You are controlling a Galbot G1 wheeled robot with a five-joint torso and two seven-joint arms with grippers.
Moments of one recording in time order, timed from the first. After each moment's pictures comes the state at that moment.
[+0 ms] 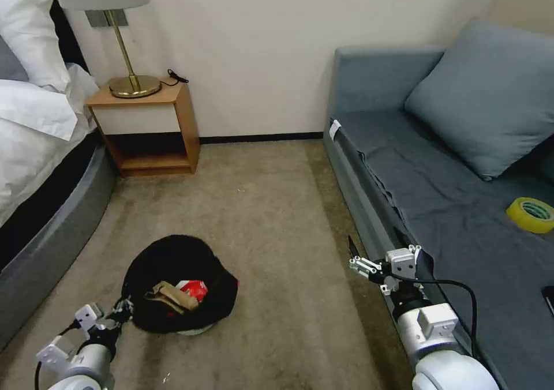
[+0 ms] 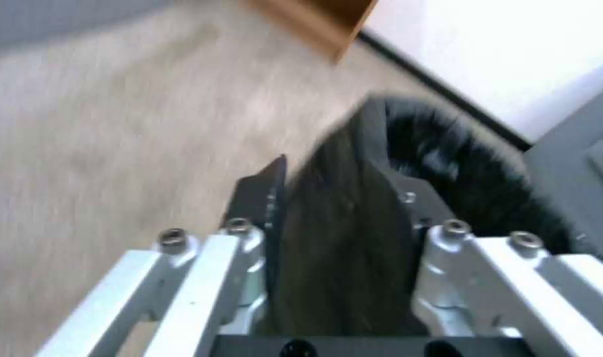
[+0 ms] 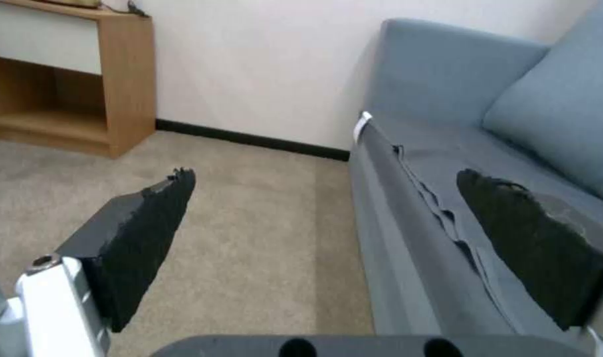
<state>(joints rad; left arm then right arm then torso) 1.59 -1.49 -0.98 -1.92 -0.70 0.27 0.11 -1.65 1.18 0.43 2.29 0.11 -0.14 0.19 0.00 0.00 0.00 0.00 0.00</state>
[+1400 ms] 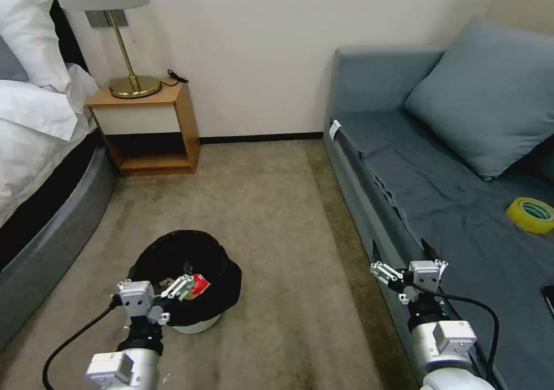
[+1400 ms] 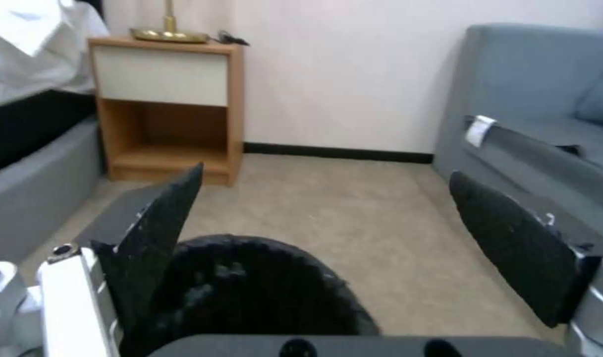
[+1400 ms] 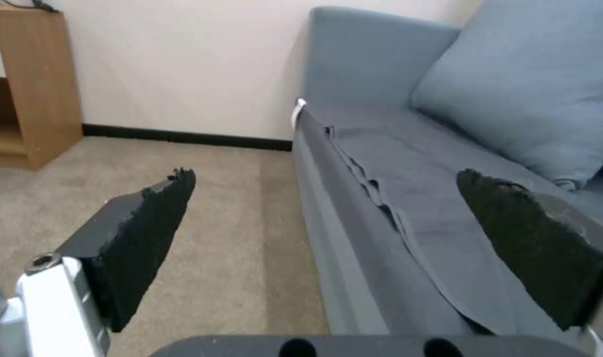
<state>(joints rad) 1.84 -1.61 -0.57 -2.32 -0.08 -0.03 0.03 -1.73 1.32 0.52 2.28 0.05 -0.08 0.20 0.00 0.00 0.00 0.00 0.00</state>
